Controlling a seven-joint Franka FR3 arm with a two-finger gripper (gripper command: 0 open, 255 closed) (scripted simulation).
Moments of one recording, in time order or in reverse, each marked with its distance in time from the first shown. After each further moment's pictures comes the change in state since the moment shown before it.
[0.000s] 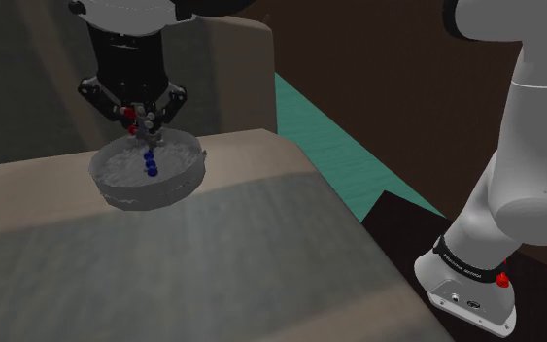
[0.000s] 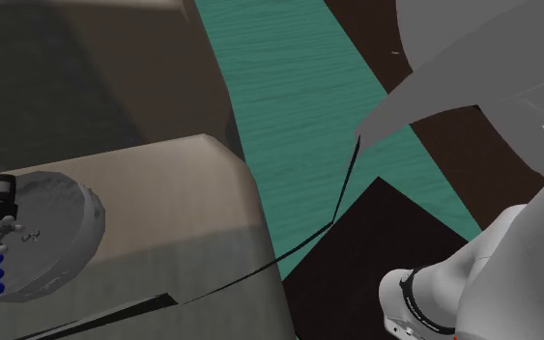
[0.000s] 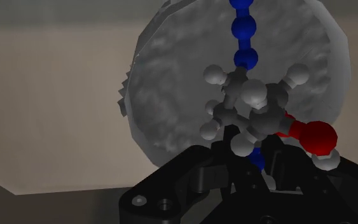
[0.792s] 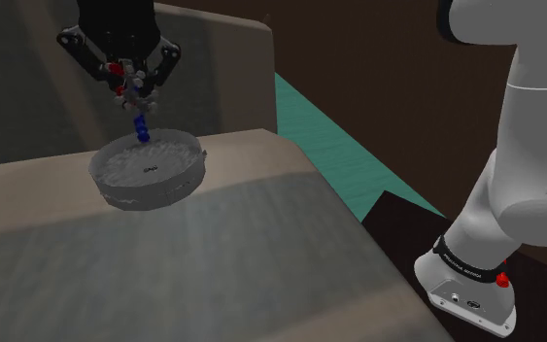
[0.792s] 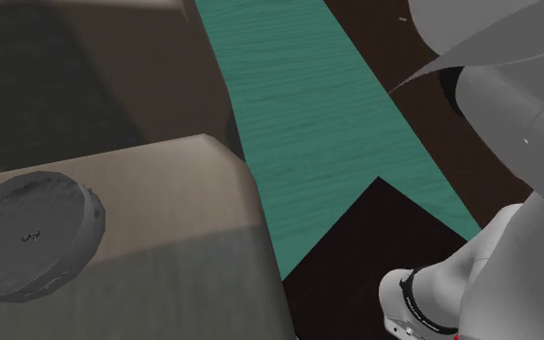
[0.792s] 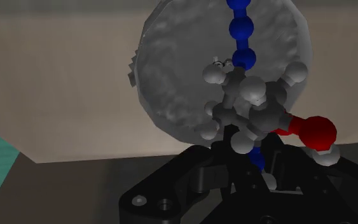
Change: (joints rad) arm 0.042 0.026 0.003 0.184 -0.012 -0.160 -0.023
